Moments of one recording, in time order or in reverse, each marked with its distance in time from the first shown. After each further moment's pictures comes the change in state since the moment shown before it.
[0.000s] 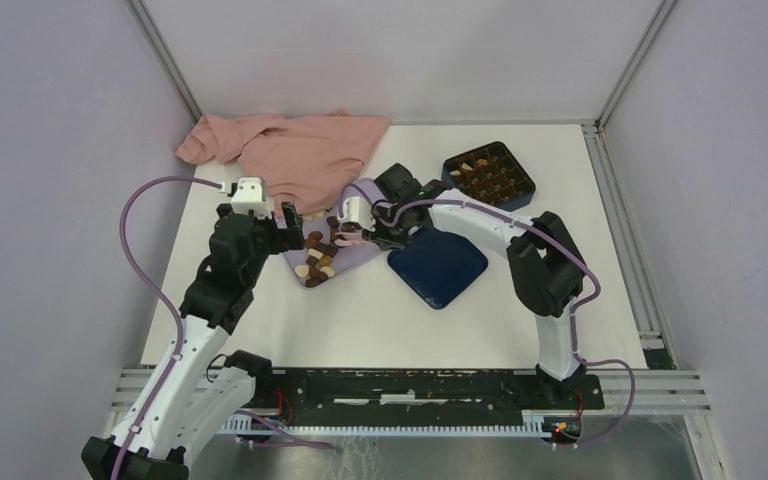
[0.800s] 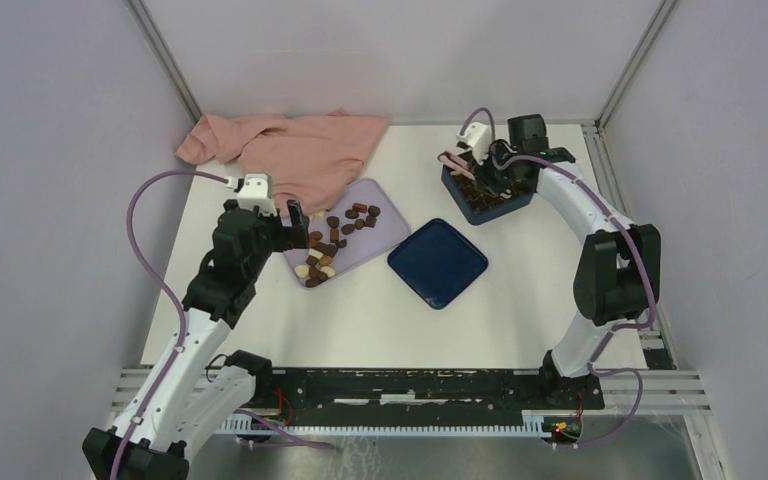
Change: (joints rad) left arm 0.000 0.034 0.016 0.005 0.057 0.000; right arm -0.542 -0.260 -0.137 0.055 -0.072 0.037
